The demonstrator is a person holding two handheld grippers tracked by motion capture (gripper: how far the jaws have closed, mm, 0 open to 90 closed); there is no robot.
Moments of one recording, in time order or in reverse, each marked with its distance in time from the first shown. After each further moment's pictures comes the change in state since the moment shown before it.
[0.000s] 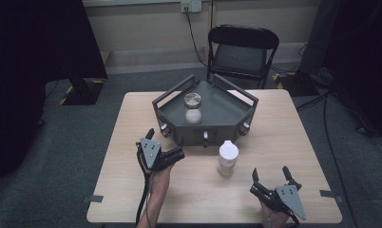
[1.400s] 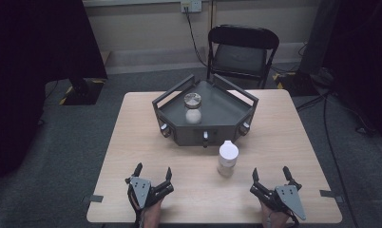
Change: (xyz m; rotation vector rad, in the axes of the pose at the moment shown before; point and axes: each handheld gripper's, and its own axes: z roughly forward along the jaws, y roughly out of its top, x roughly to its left) left arm -0.002 -0.076 -0.071 0.022 0.105 0.027; right arm 0.002 0.000 0.000 0.001 -0.009 -0.001
